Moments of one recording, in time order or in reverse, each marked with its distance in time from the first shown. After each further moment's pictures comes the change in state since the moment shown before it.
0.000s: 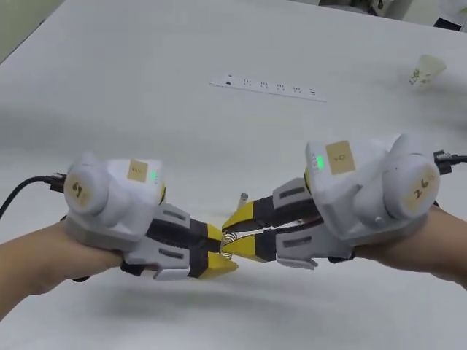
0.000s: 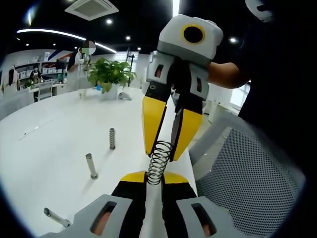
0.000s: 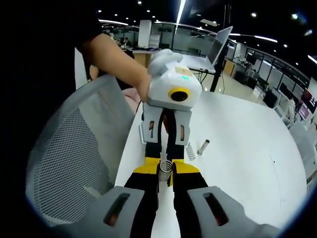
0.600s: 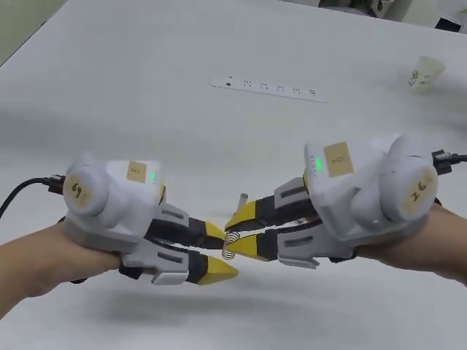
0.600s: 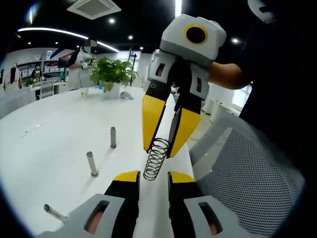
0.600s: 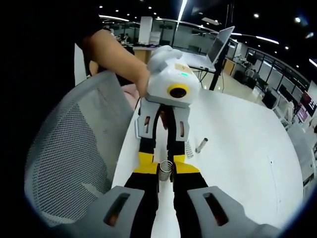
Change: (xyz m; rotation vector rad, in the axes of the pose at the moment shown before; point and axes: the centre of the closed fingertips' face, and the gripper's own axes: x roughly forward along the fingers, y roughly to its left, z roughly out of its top) left arm -0.001 -0.001 -0.001 -0.013 0.006 0.017; right arm -0.002 -0.002 -0.003 -0.023 0.028 -0.017
